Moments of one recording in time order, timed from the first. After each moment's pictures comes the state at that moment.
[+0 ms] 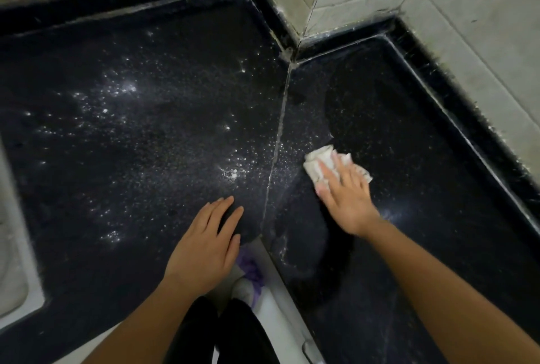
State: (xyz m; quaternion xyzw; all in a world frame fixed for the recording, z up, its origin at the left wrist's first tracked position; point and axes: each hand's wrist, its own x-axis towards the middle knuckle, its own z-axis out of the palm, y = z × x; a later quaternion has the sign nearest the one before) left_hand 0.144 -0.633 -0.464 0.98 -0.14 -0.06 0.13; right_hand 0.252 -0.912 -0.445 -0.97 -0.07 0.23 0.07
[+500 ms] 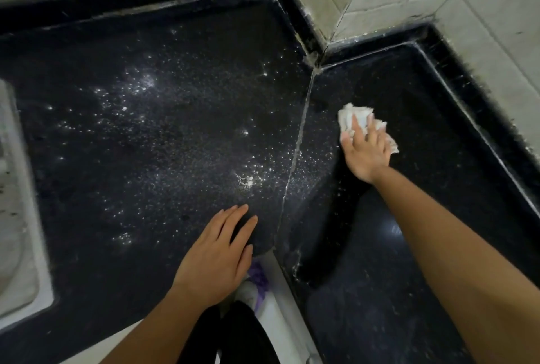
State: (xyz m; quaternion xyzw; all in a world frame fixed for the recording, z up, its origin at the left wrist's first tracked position) left_hand 0.146 -0.632 -0.464 0.98 -0.14 -0.07 0.13; right_hand 0.363 -0.886 -0.442 -0.97 0.06 0.22 0.10
